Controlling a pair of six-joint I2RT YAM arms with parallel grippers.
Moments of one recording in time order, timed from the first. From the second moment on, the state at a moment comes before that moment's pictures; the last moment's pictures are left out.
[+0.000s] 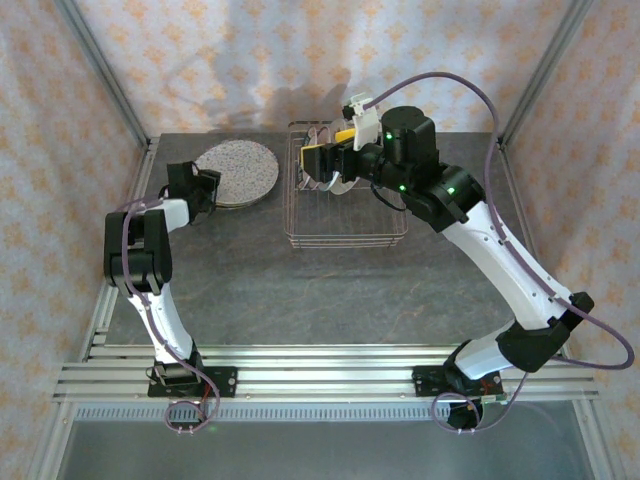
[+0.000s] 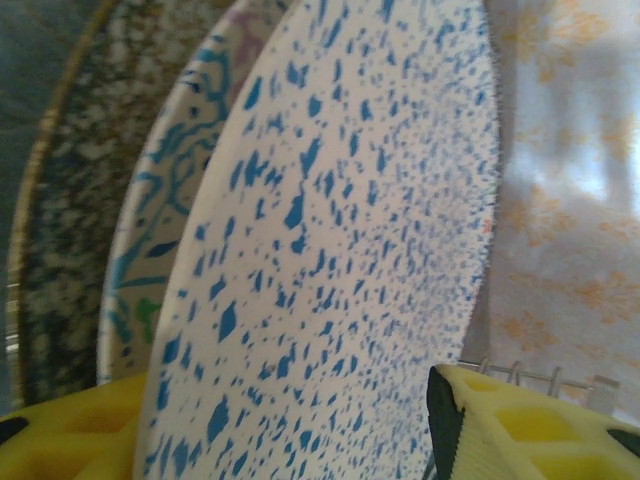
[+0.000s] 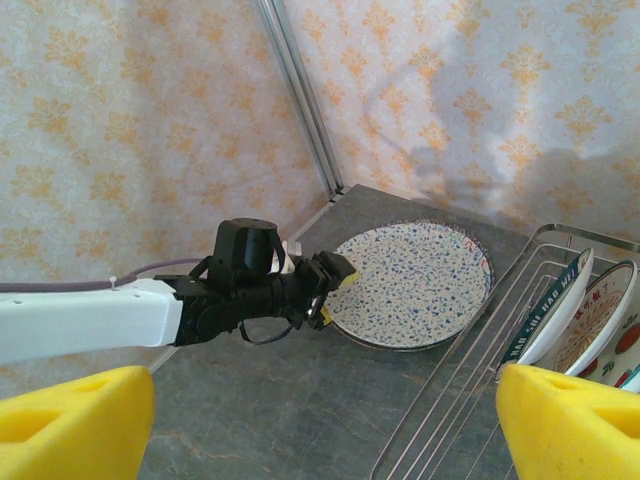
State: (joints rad) left arm 0.17 1.95 1.17 0.08 0.24 -1.26; right arm 0.71 1.45 1.78 -0.59 -0.15 0.24
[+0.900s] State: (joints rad) left arm 0.17 1.93 1.28 -0.26 0.20 -1.19; right arm 0.71 1.47 1.83 -0.67 -0.01 0.29
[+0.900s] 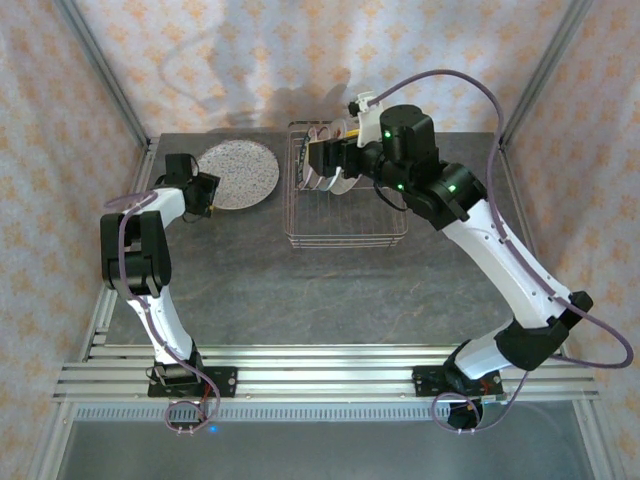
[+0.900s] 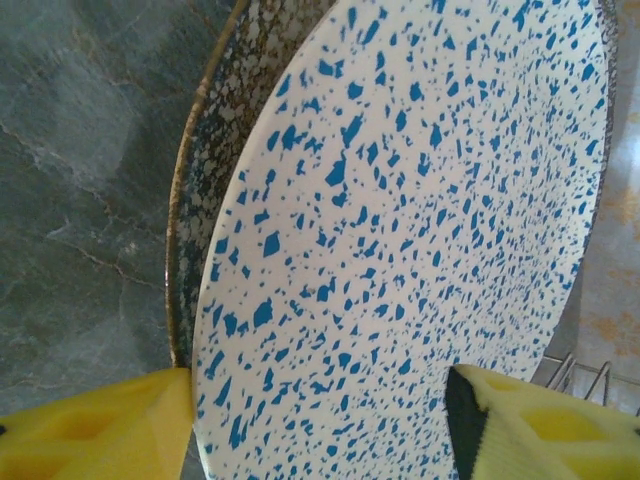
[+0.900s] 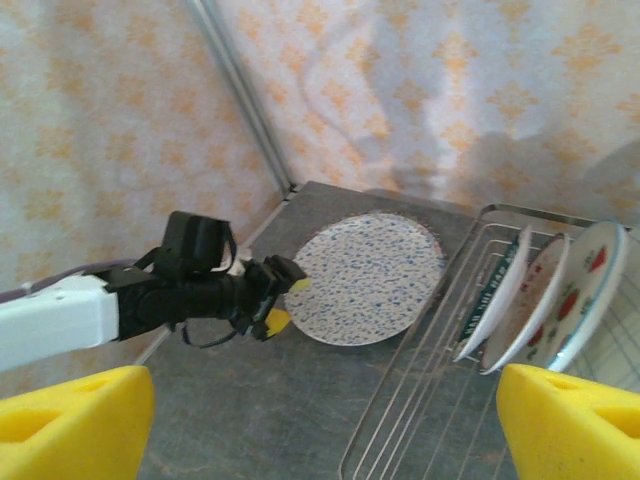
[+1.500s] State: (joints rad) left arm 0.17 1.85 1.30 -0.32 0.21 -1.19; right arm 0.63 1.59 1.96 -0.88 0.16 0.46
